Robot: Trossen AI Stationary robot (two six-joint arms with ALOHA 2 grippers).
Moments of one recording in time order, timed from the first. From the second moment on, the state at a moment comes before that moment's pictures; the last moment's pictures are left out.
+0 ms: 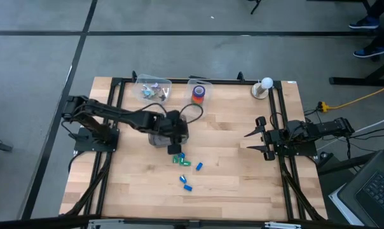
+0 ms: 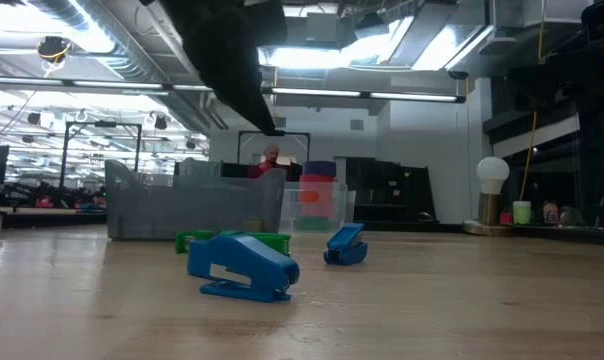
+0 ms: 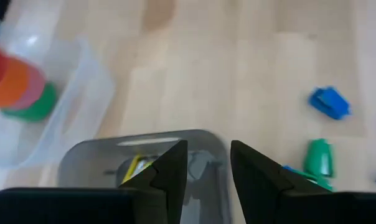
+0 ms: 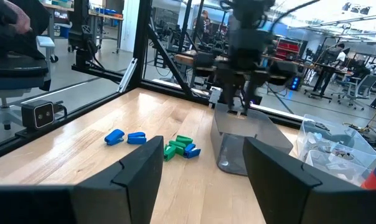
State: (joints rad) left arm -0.06 1.54 1.10 -0.48 -0.21 -0.09; right arm 0.23 0.01 0.03 -0.02 0.01 -0.19
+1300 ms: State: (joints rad) left arm -0.27 1.77 1.10 -0.55 0.01 0.45; right arm 0.23 0.01 0.03 -0.02 0.01 -0.19
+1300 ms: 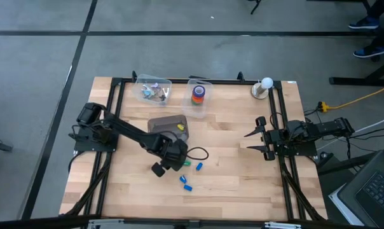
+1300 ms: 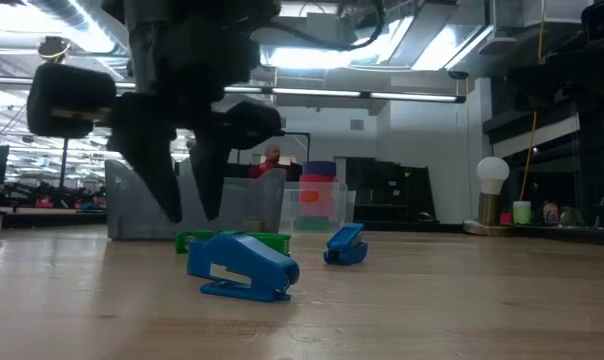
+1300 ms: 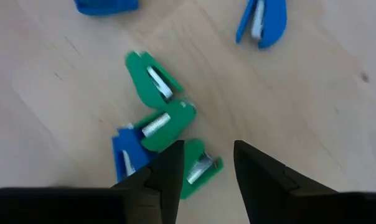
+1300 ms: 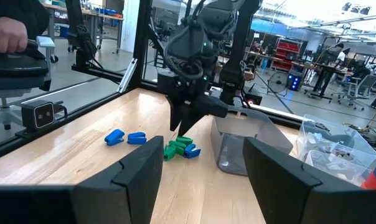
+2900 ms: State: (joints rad) left arm -0.25 1.77 1.01 -0.35 -0.03 0.08; right arm 0.23 0.01 0.03 -0.02 0.01 -0.19
